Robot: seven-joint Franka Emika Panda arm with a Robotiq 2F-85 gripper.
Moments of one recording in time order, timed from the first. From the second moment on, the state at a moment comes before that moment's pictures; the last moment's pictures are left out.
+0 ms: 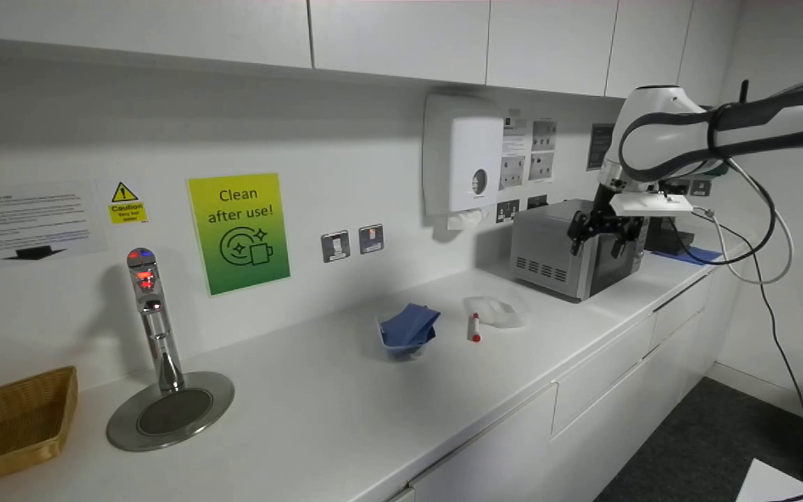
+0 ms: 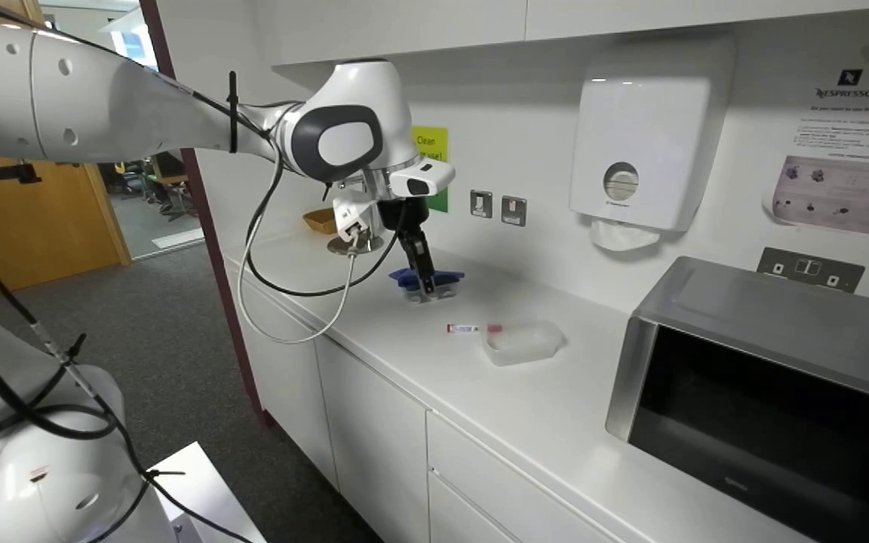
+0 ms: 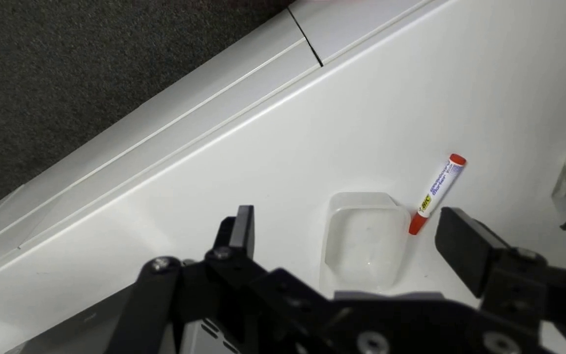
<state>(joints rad) -0.18 -0.37 -0.07 -2.18 -0.05 2.04 0.34</state>
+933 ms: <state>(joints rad) -0.08 0.23 -0.05 -1.66 0.13 2.05 0.81</state>
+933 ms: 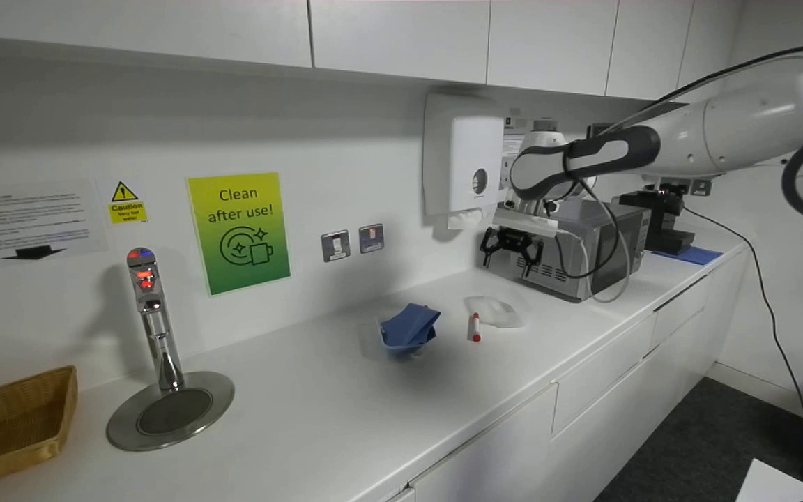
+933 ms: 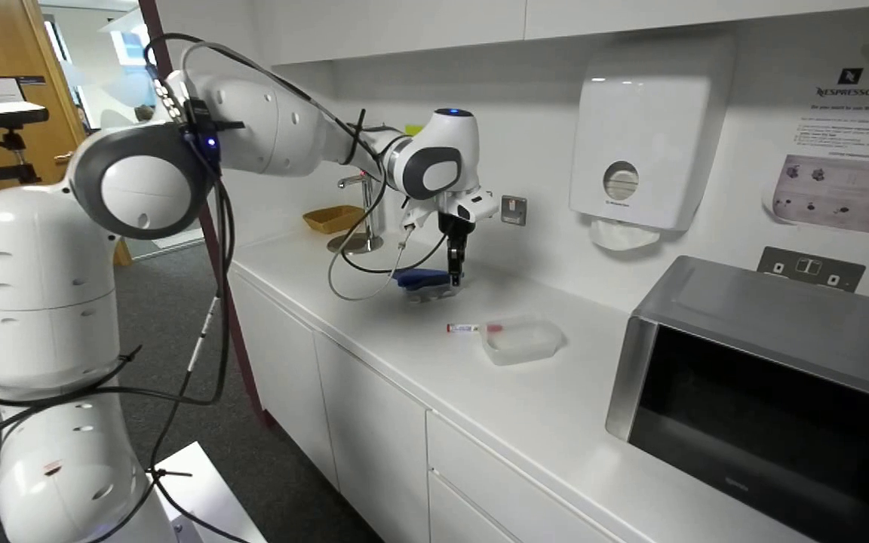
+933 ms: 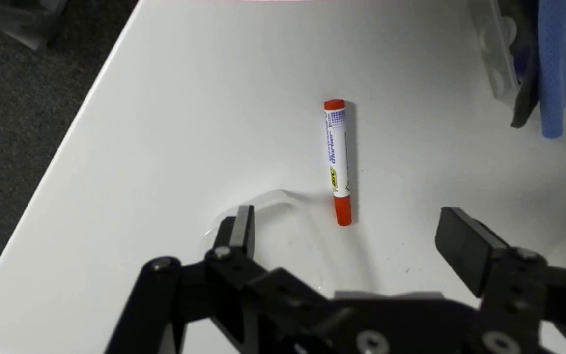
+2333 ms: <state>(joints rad) -0.04 0.42 -0.06 -1.58 0.12 2.04 0.86</state>
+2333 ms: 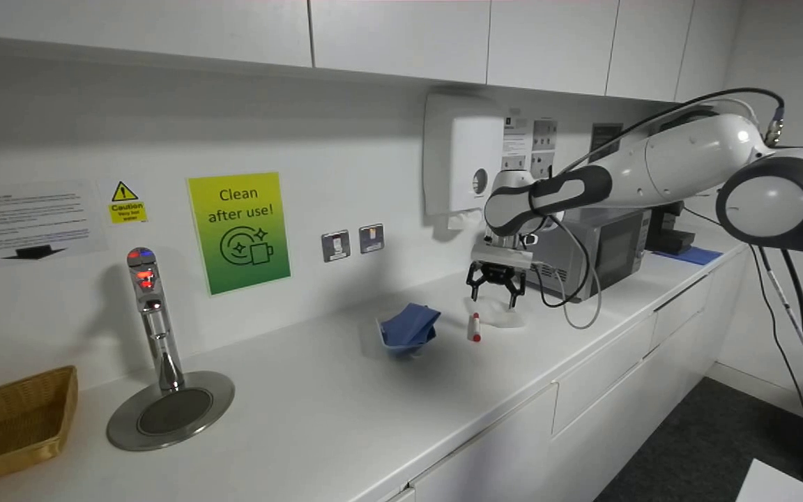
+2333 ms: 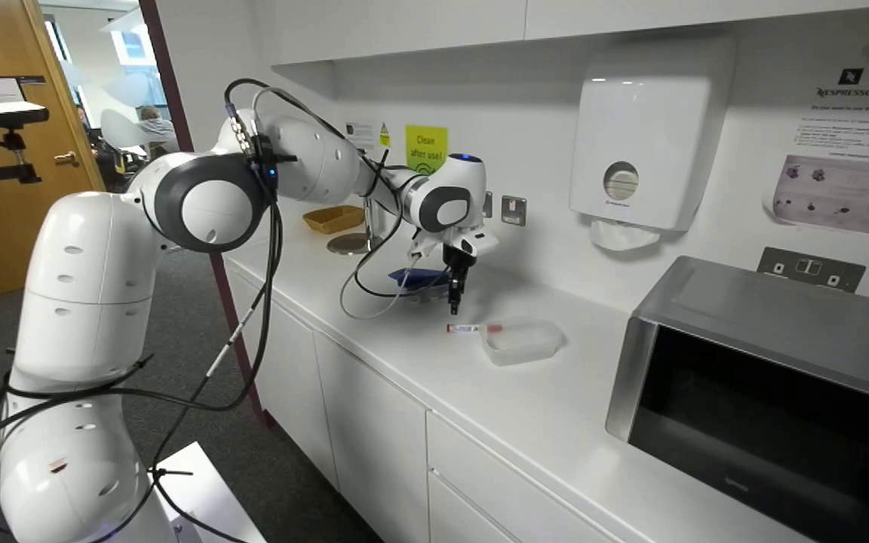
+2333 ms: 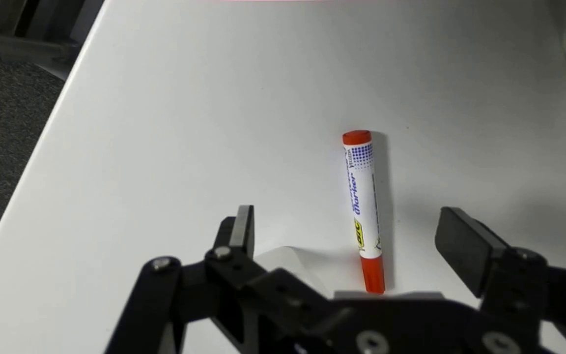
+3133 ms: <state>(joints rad) -0.03 0.64 -0.08 -1.35 0.11 1.99 0.86</state>
